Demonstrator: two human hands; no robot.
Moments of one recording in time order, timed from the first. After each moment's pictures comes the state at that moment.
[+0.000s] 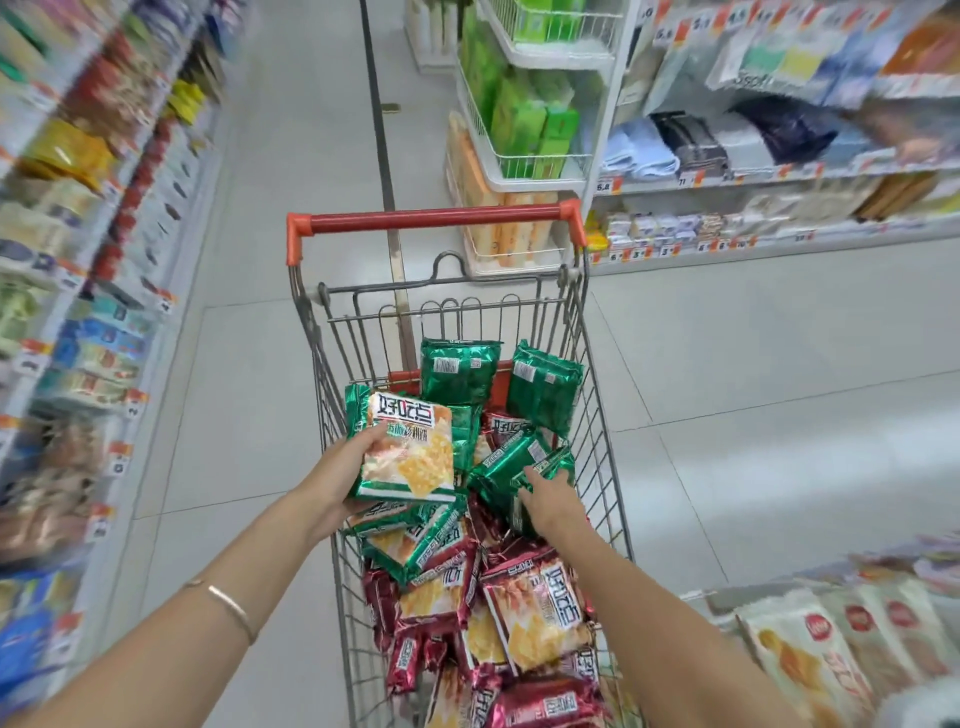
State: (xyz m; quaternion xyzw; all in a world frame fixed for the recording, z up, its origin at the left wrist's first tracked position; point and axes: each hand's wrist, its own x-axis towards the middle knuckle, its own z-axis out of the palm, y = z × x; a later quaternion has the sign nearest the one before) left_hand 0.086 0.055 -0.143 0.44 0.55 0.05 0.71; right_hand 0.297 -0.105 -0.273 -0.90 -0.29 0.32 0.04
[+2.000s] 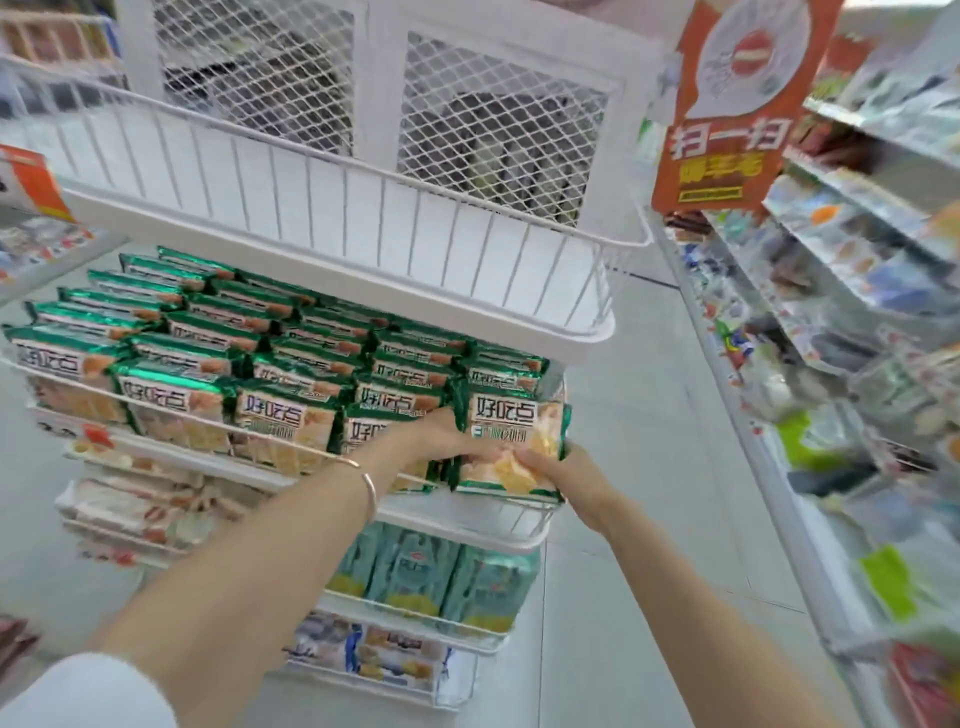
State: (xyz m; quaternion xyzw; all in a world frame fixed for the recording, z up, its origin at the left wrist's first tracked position) left_hand 0.122 -0.869 -0.014 0.83 -0.17 -0.40 0.36; right_hand 0.027 -1.072 -0.046 -0.76 0.21 0.09 0.61
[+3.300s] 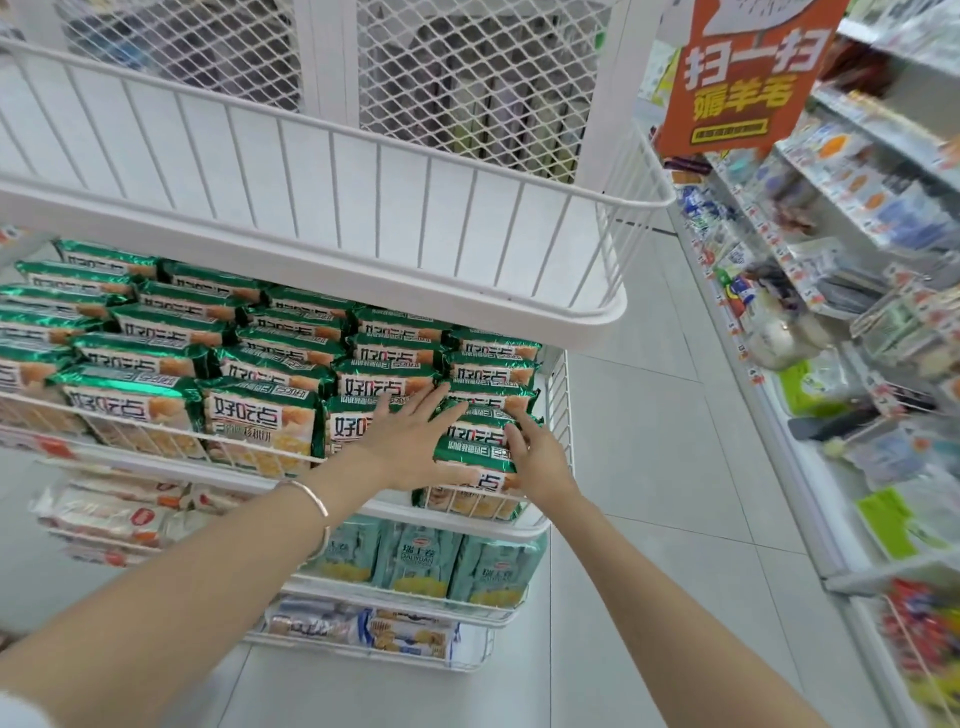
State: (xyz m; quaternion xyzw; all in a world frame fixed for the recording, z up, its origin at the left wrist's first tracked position) left_hand 0.146 -0.850 -0.076 0.91 -0.38 -0.15 0.01; right_hand 0.058 -1.036 -0.088 -0.91 0.20 -0.02 0.36
